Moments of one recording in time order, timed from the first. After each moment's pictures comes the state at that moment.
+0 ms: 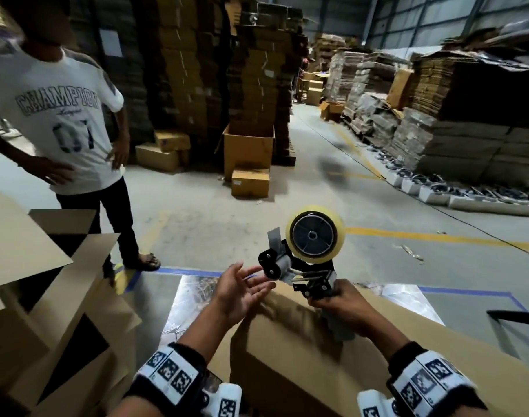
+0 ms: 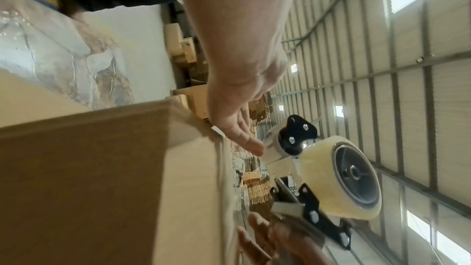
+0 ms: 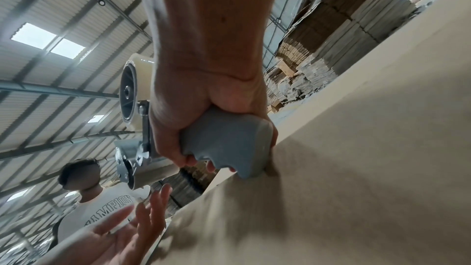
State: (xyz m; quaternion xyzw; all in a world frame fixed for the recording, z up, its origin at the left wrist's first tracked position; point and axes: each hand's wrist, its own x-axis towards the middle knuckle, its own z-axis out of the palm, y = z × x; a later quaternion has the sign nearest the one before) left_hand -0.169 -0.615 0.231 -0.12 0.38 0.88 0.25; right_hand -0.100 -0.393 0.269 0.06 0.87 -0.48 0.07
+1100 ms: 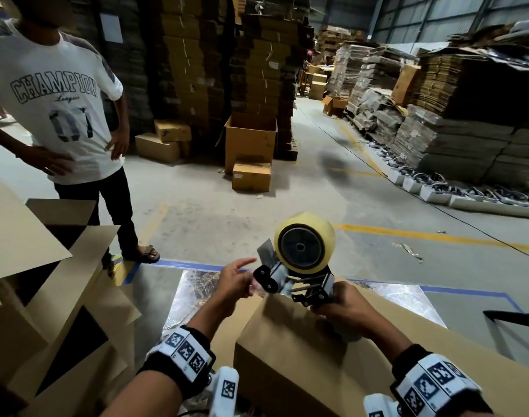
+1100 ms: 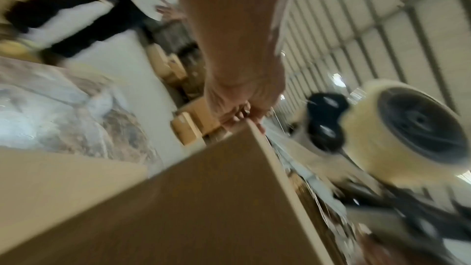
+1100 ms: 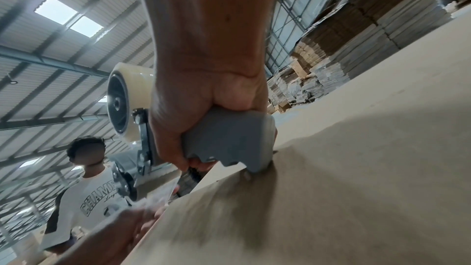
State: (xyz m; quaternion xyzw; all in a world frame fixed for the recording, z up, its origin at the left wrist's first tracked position) left_hand -0.207 -0.634 0.183 -0.01 0.66 0.74 0.12; right_hand -0.116 -0.391 0.252 0.02 0.91 -0.40 0.08
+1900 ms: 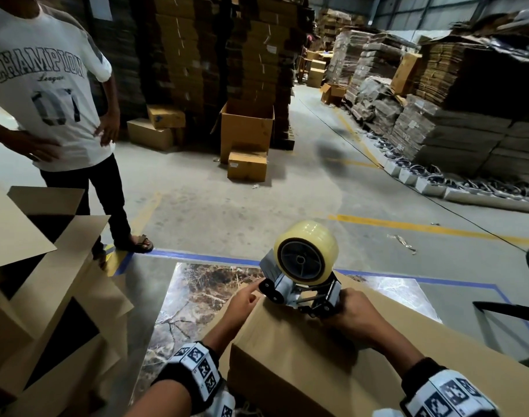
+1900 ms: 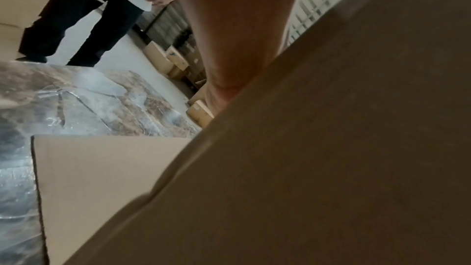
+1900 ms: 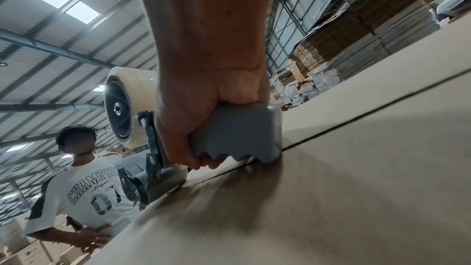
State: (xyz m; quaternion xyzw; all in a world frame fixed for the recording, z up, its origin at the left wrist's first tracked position) left_hand -0.203 -0.613 0.099 0.12 0.78 0.60 0.14; right_hand -0.108 -0.379 0.241 0.05 0.94 -0.33 0.09
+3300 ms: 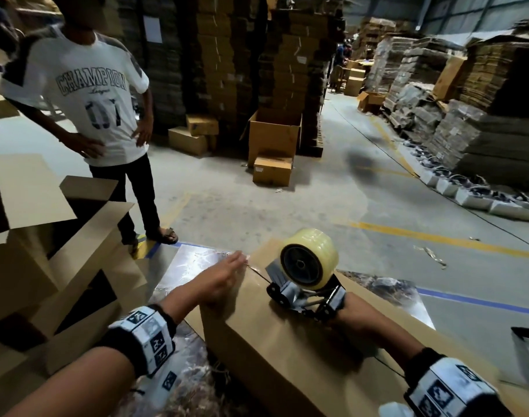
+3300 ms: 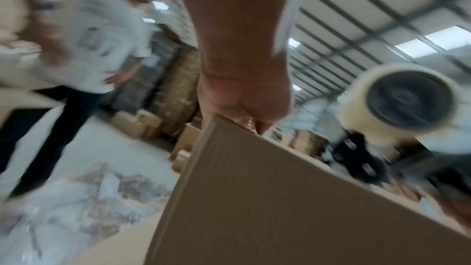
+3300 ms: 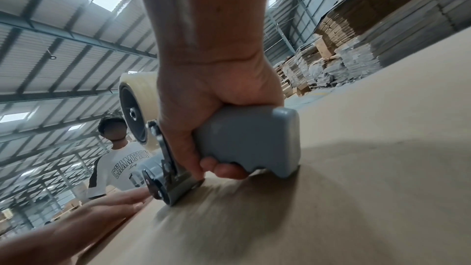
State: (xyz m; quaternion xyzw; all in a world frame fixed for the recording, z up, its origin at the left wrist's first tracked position) left_hand -0.132 -0.595 0.204 0.20 0.93 0.27 0.14; right_hand -0.056 -0.279 0.242 0.02 0.91 -0.35 0.21
